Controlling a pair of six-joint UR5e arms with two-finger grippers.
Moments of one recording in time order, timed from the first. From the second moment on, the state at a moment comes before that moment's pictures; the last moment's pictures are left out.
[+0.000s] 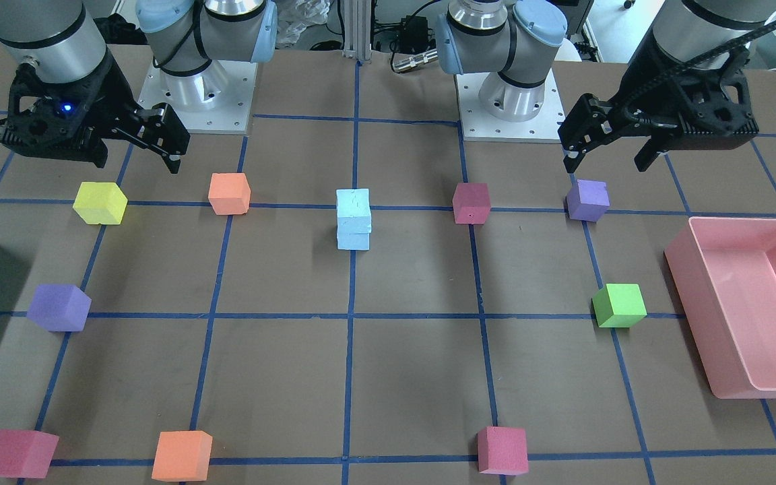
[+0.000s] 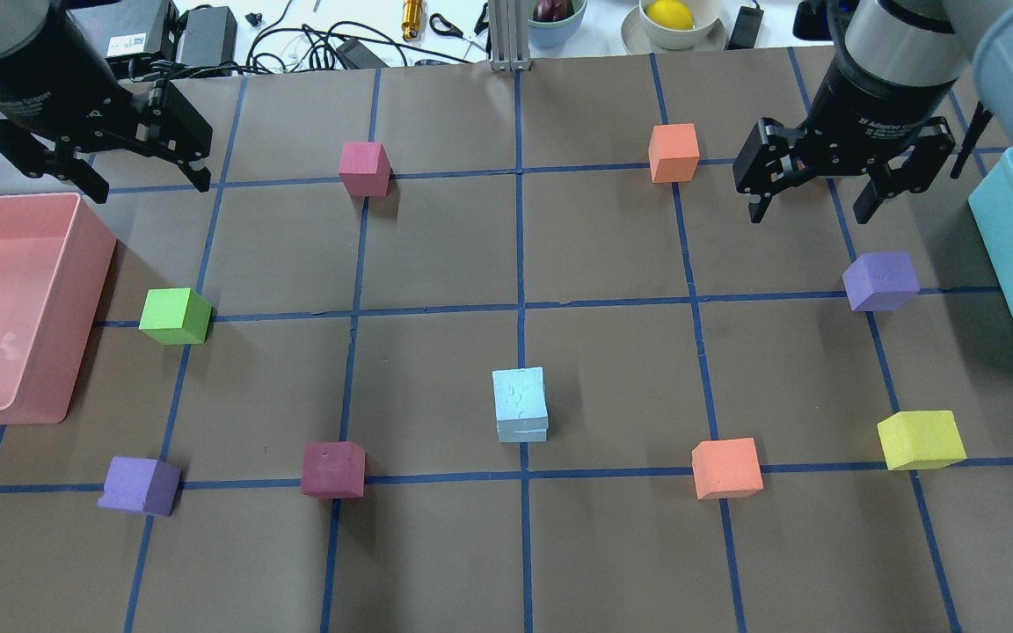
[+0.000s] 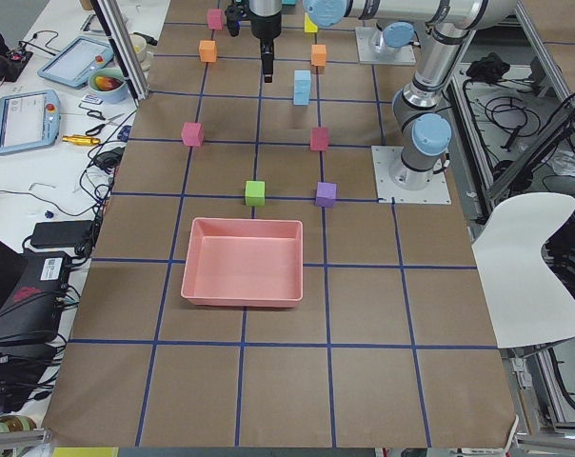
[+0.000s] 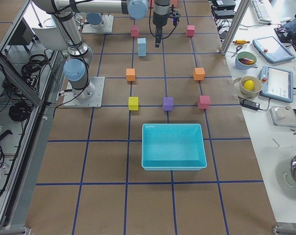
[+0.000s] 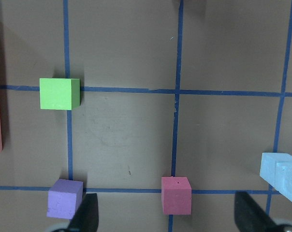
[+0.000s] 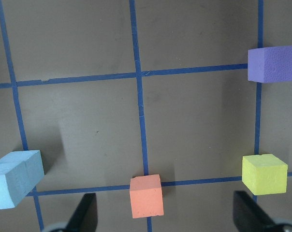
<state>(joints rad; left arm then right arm) -1.43 -1.57 -1.47 -1.65 1.56 0.06 1.52 -1.59 1.58 -1.51 -1.58 0.02</state>
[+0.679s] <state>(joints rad) -1.45 -1.57 -1.48 -1.62 1.57 0.02 1.52 -1.59 1.59 -1.51 -1.57 0.02</state>
